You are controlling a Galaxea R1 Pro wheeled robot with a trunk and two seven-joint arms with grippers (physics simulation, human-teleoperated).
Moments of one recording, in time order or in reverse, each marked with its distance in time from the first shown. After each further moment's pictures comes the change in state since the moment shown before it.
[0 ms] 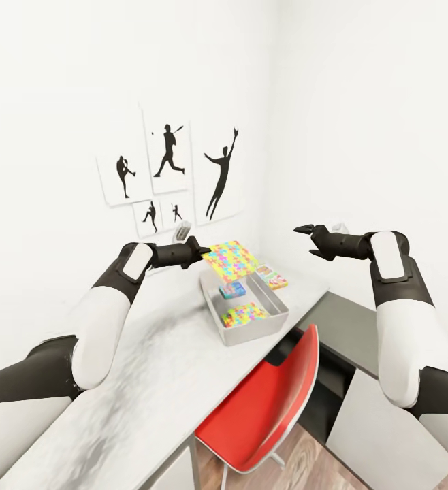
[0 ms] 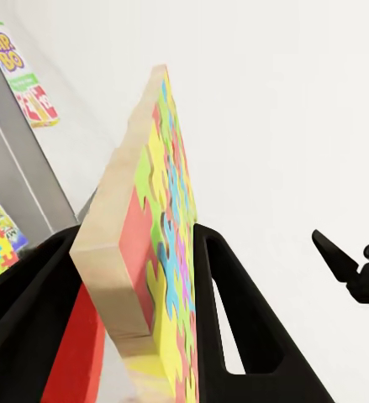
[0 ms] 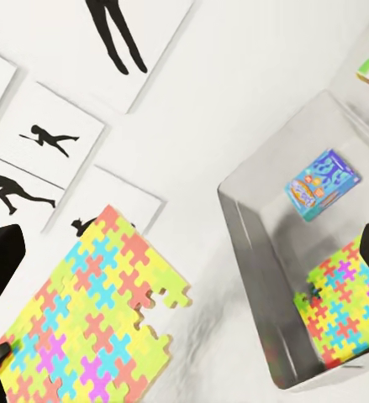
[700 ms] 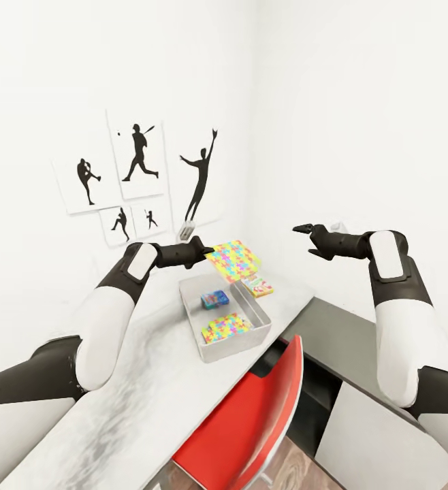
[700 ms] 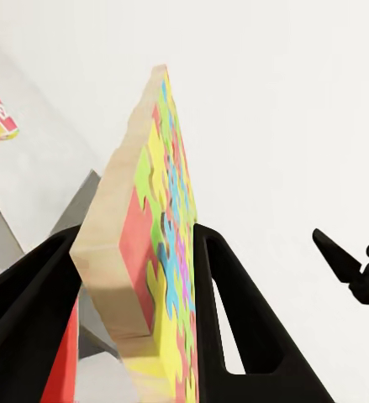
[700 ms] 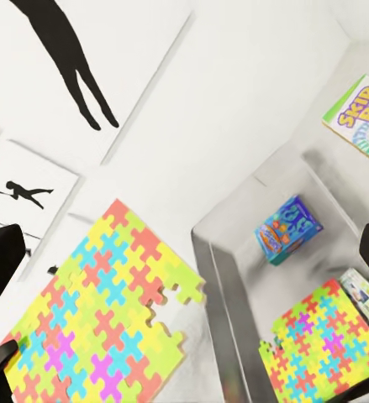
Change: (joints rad) left arm 0.000 -0.020 -0.005 0.000 -0.003 -0.023 0.011; right arm -0.002 0.006 0.000 -0.002 0.001 0.000 0.000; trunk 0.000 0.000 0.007
